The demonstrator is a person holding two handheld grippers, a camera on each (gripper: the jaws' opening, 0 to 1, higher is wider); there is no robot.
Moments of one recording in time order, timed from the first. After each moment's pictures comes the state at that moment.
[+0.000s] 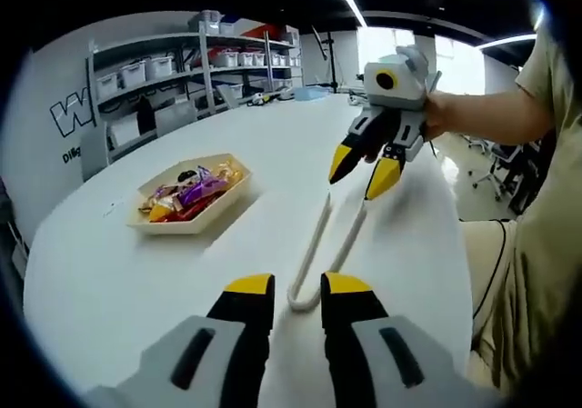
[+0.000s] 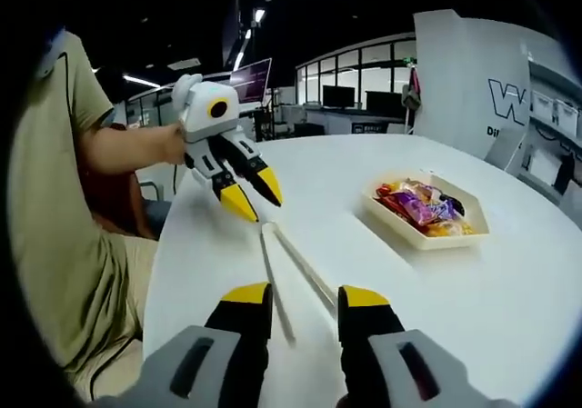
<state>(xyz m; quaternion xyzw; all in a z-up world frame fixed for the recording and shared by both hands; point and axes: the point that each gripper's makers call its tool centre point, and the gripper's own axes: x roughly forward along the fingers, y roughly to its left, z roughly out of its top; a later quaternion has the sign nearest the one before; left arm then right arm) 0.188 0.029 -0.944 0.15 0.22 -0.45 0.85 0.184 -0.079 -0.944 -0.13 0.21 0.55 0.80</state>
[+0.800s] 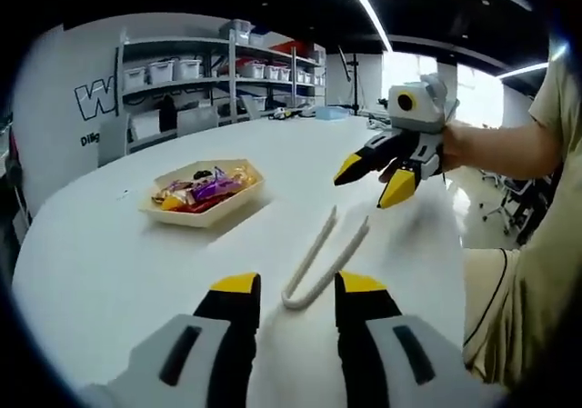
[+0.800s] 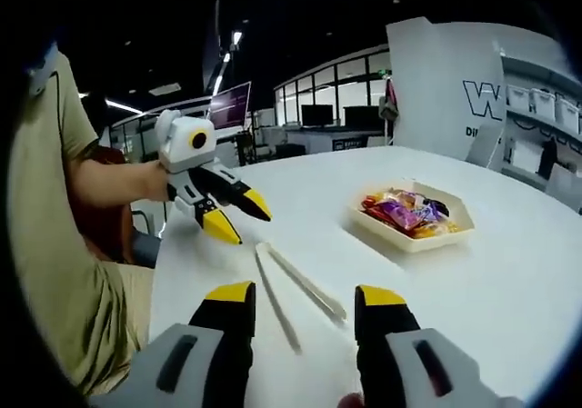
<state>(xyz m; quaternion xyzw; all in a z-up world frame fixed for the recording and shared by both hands) 0.182 0.032 -0.942 0.10 0.21 -0.42 0.88 0.185 -0.081 -0.932 -0.08 0.19 0.52 0.83</state>
